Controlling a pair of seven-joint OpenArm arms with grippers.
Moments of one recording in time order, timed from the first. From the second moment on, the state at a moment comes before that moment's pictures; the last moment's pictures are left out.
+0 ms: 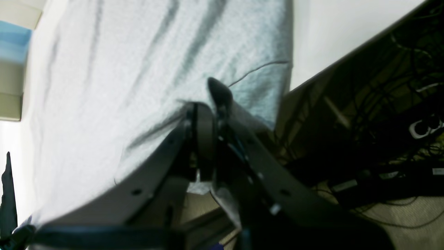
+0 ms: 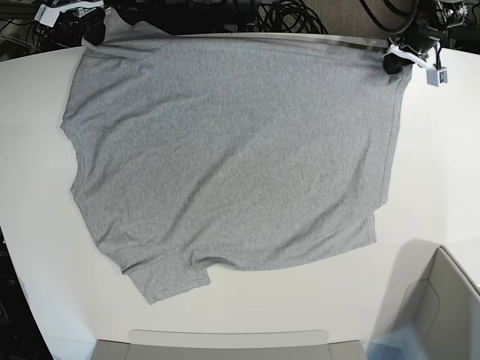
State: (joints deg) left arm 36.0 -11.6 -38.6 99.8 -48.0 -17.9 53.8; right arm -64.1 32.2 -0.9 103.0 69.5 7.0 20.5
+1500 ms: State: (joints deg) left arm 6.6 -12.7 -34.0 100.5 -40.7 1.3 68.2; right arm -22.8 34.5 0.4 104.6 53.0 -3.9 -24.6
